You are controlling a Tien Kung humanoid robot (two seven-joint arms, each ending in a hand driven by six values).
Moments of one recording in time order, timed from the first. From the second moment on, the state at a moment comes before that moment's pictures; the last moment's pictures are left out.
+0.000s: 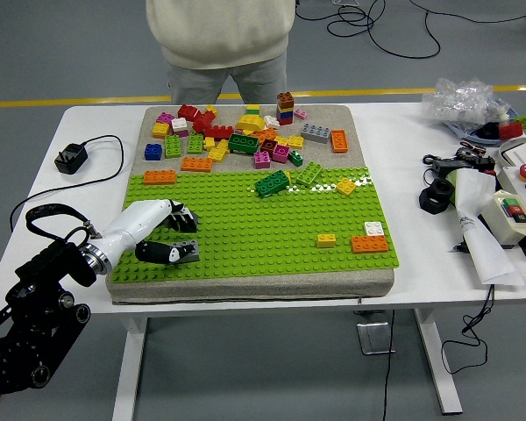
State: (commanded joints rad) left arm -0.35 0.17 -1.23 -1.08 2.21 -0.03 -0.28; right arm 0.11 -0.16 1.44 0.18 -1.28 0.06 -0.17
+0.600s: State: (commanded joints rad) left arm -0.31 0.24 -1.29 -1.14 2.27 -0.11 -0.28; right arm 0.11 -0.16 1.44 0.18 -1.28 0.06 -0.17
